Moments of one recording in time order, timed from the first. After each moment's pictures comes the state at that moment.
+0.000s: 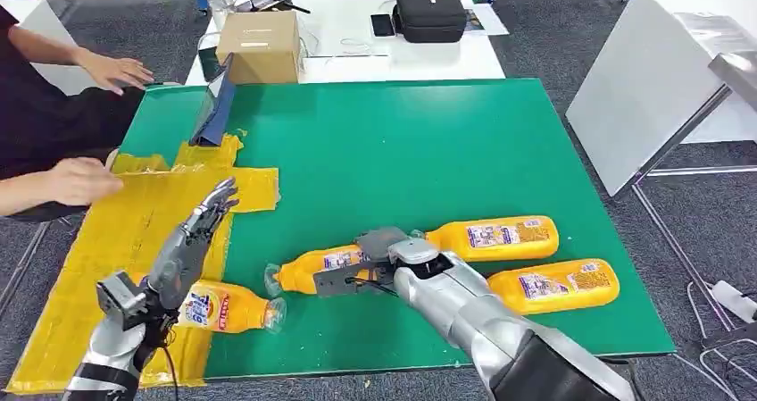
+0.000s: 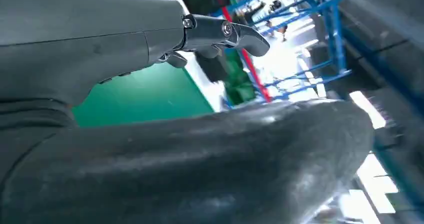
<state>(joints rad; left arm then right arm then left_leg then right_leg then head) -0.09 0.13 -0.08 -1.49 -0.08 -0.36 -0.68 -0.80 0.22 0.94 -0.32 0.75 0.19 0.15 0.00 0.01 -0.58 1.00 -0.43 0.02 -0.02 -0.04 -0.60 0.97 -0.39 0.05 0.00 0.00</state>
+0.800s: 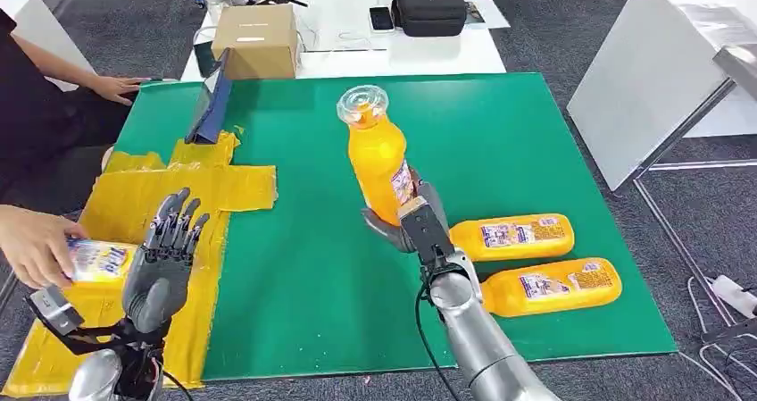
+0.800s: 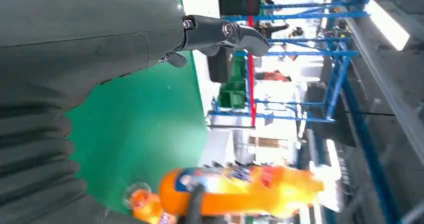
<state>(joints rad) 0.08 -0.03 0.08 -1.62 0.16 -0.48 -0.53 -0.41 0.22 0.32 -0.99 0.25 -0.18 -0.44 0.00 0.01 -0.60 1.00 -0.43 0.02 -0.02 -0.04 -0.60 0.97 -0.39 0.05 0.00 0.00</state>
